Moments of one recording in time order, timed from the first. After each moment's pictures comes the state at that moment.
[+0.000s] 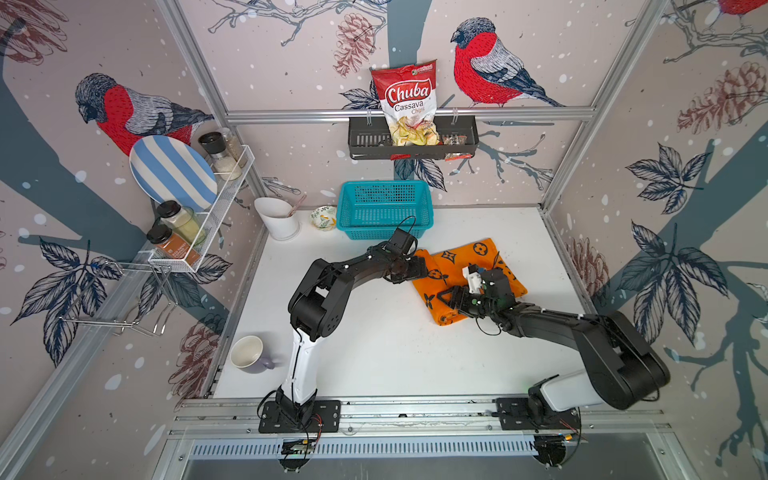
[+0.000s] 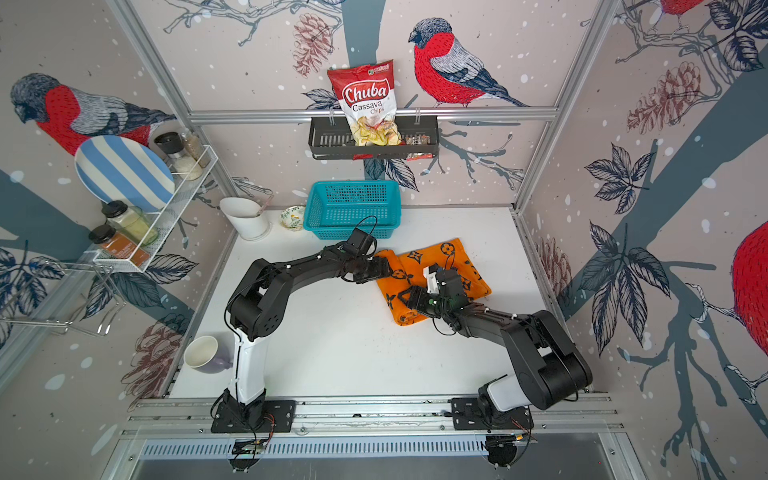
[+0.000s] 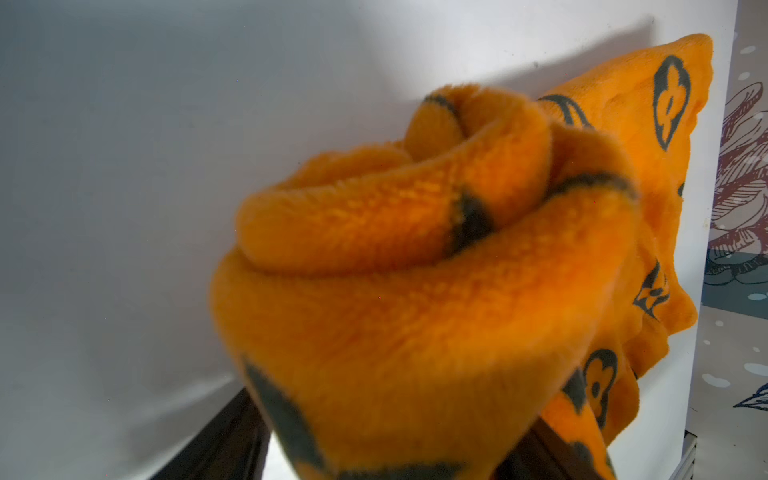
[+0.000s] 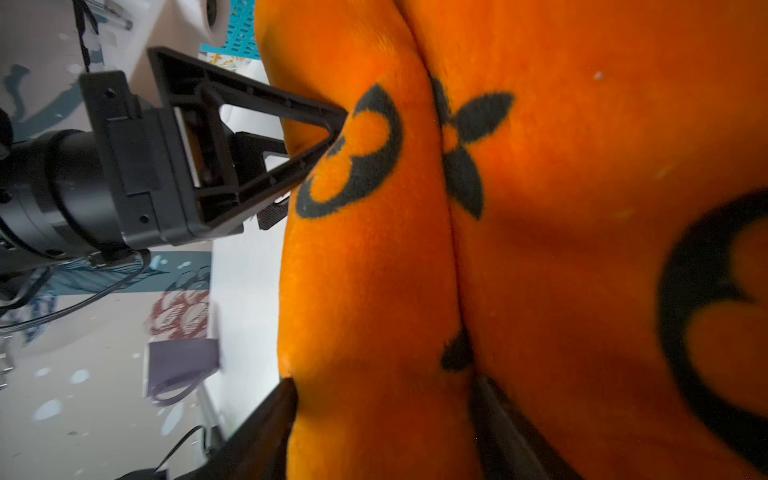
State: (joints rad) left arm -0.60 2.10 1.47 -0.36 0.26 -0.66; right arm 0.50 1.40 0.53 0.16 -0.36 0.69
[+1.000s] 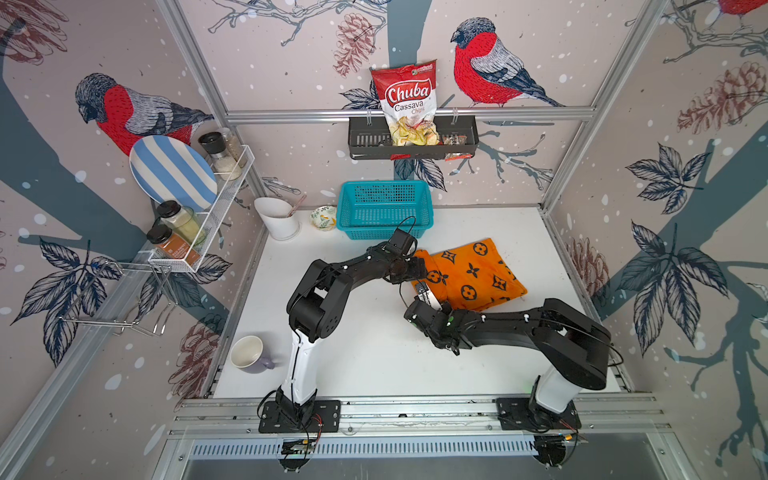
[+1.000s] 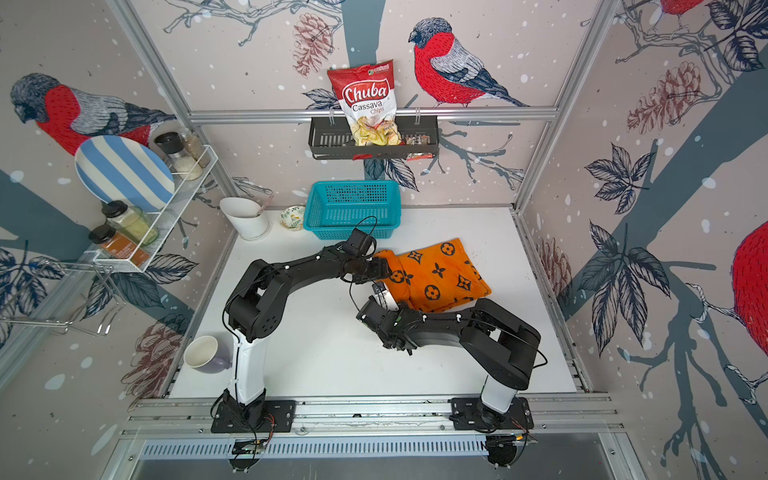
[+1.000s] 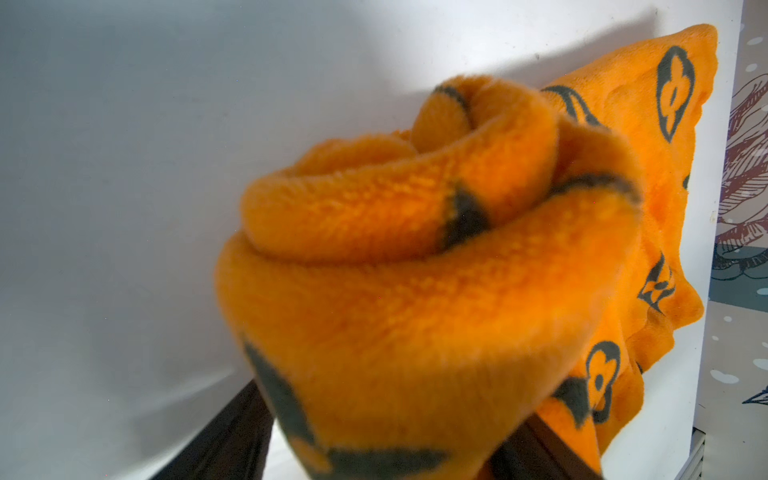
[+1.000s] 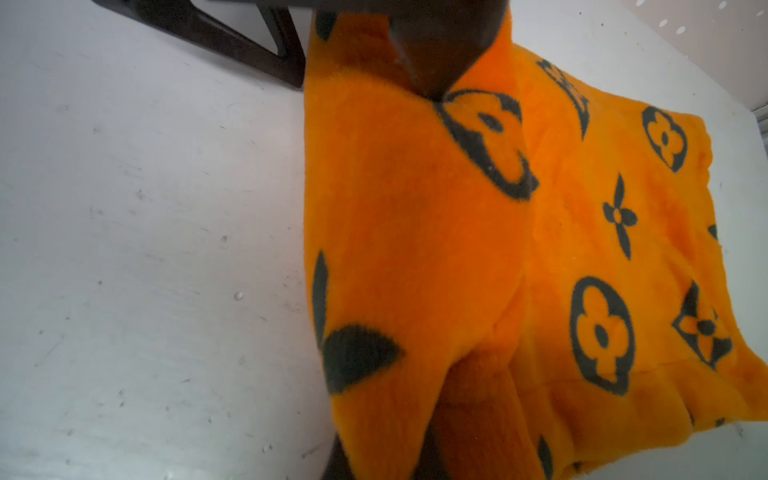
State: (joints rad) left arm -0.60 2.08 1.46 -0.39 0.24 -0.65; right arm 1.08 1.69 0.83 -0.23 0.64 0.43
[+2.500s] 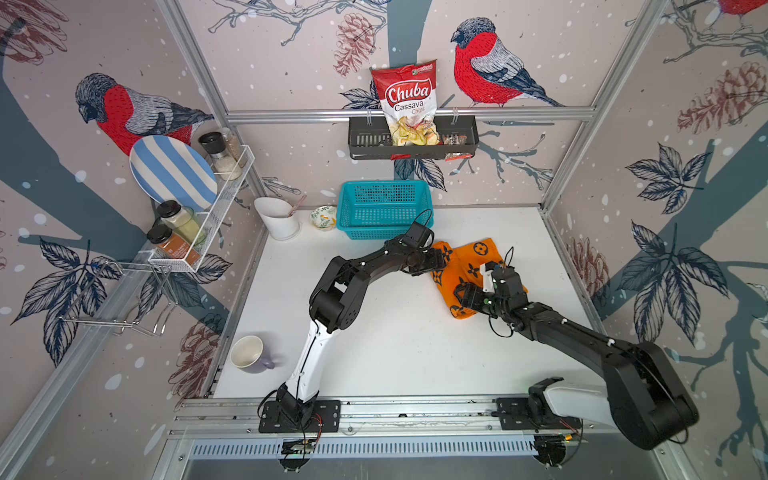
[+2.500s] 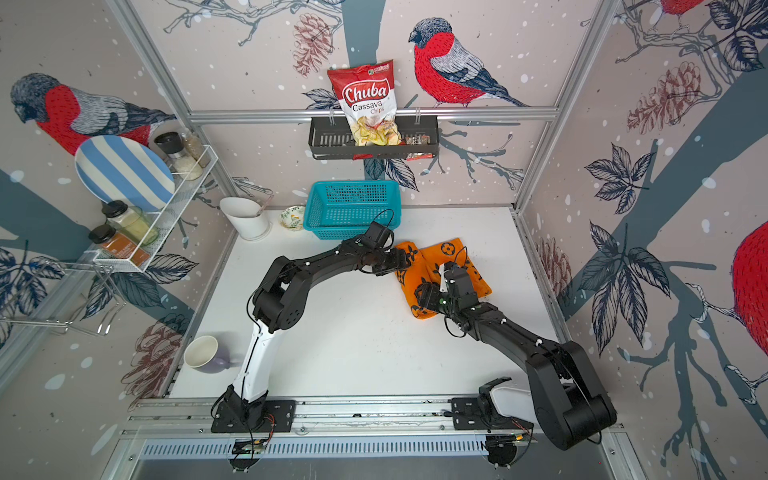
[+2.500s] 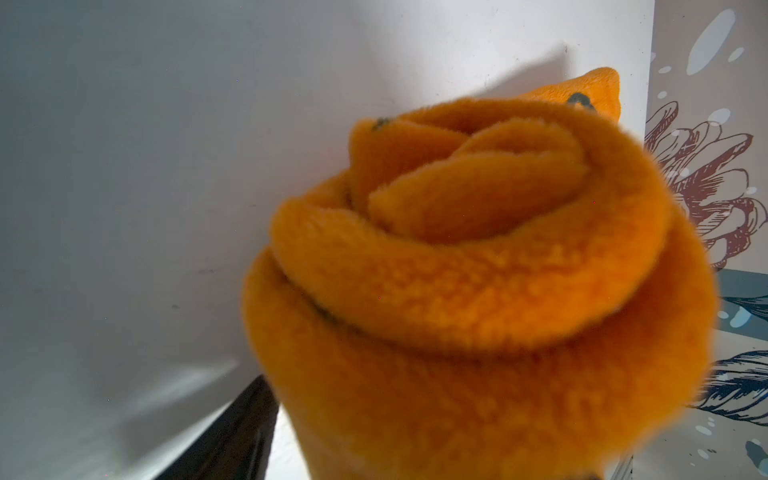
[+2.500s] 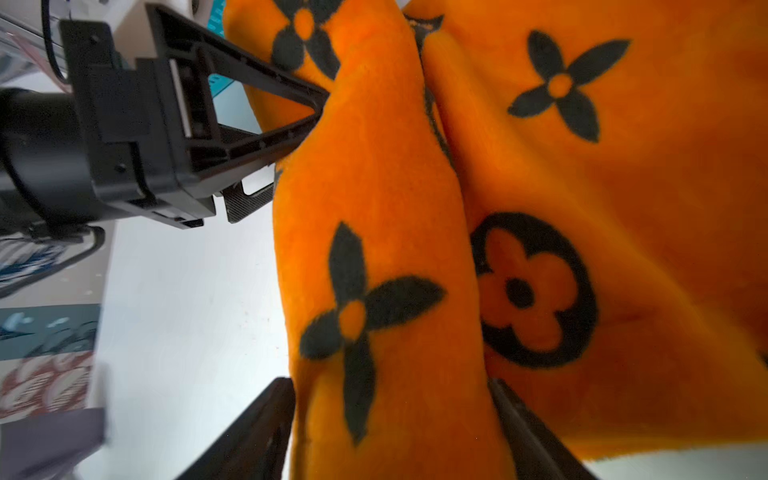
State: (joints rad) left arm -0.65 2.29 1.76 -0.38 0.32 -0.73; right arm 0.51 1.21 0.54 -0.08 -0.08 0.58
